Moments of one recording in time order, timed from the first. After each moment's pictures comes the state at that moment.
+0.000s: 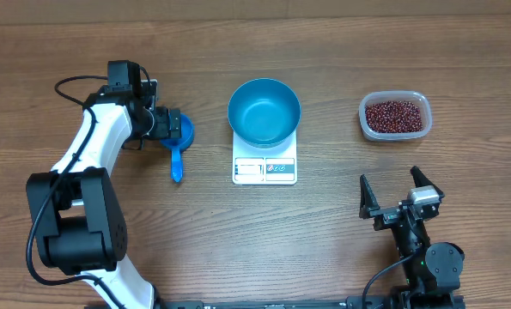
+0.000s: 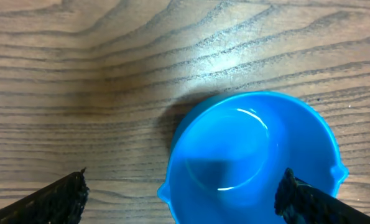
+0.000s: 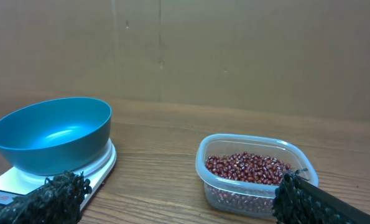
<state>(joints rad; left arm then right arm) 0.06 1.91 1.33 -0.70 0.09 -0.02 0.04 0.01 0.02 -0.02 -0.13 -0.03</state>
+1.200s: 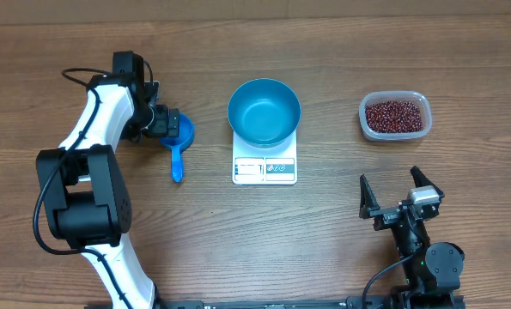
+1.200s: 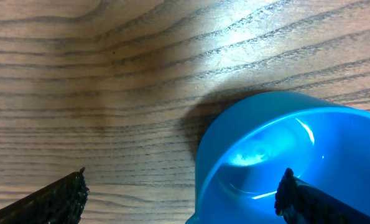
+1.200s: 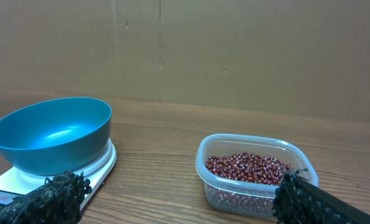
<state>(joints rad) 0.06 2.06 1.53 -0.89 0.02 0.03 0.04 0.01 0.02 -0.02 -0.13 -0.04</state>
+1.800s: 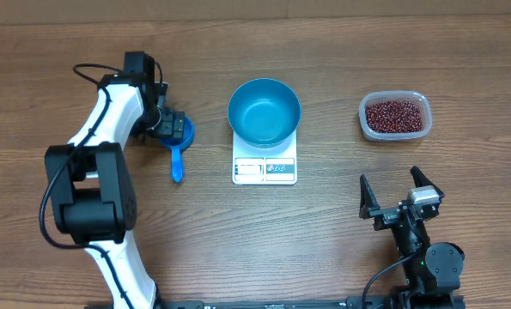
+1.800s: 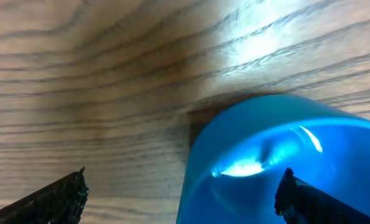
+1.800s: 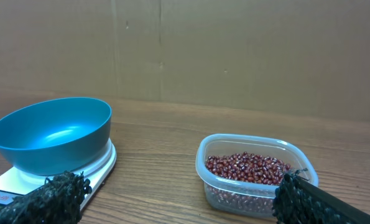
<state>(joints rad) 0.02 2.10 1.53 -0.88 -0.04 0.06 0.04 0.01 0.02 -0.02 -0.13 -0.03</state>
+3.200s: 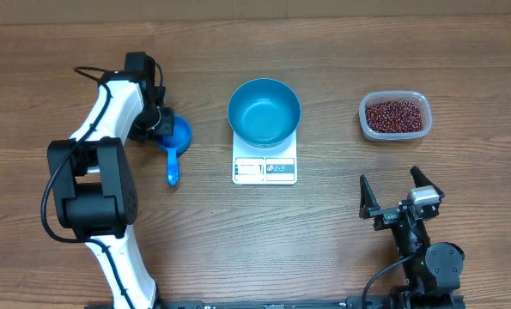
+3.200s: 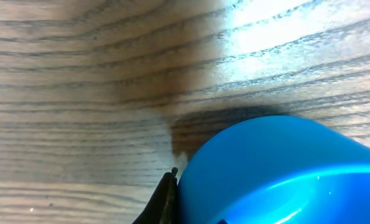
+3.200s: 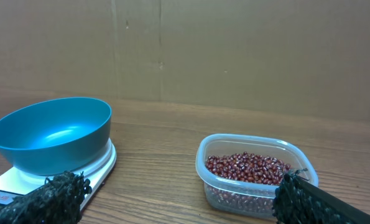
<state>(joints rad) 0.02 2.13 1.59 -0.96 -0.05 -0.01 0.04 0.01 0.02 -0.02 -0.13 -0.04</state>
